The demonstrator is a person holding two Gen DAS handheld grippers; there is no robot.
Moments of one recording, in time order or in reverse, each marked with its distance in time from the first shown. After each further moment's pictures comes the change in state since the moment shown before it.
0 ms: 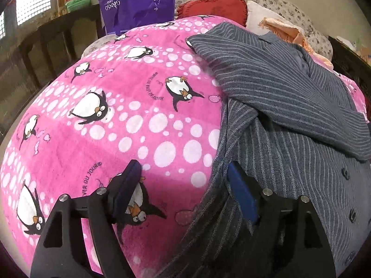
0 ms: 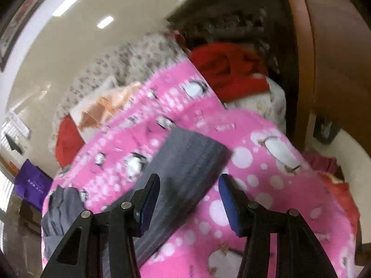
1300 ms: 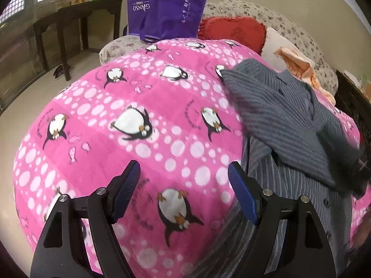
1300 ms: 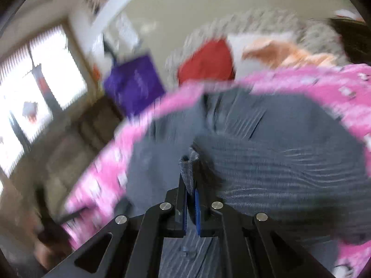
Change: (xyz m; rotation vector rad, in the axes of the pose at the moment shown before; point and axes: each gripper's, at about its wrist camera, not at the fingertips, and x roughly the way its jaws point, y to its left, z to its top) left arm -0.036 0.055 0.023 -0.168 -0.050 -0.035; right arm -0.002 0.375 -0.280 -0.578 0.186 0.475
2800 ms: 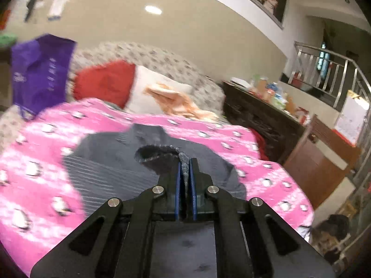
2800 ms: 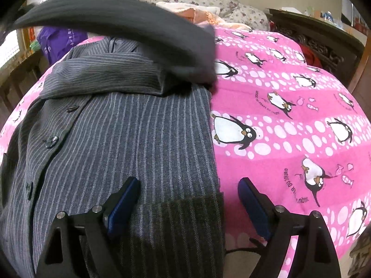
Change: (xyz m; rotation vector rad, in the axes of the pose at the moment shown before) left arm -0.100 -0.140 0.063 0.280 -0.209 -0.624; right arm -0.090 -0.051 -0.141 0.025 0.150 -0.550
